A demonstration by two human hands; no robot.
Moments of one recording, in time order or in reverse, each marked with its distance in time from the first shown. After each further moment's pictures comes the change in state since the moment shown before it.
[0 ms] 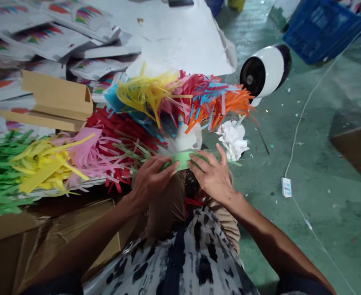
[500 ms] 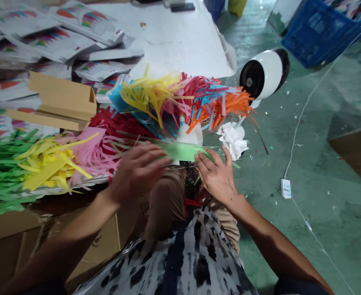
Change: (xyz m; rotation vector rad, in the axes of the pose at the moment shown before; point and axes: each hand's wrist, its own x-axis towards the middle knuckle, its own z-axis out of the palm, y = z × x) left_hand 0.016 -0.028 -0.047 -0.049 -0.001 0.060; right_hand -0.006 -0.003 0.000 -0.091 -0.047 0.116
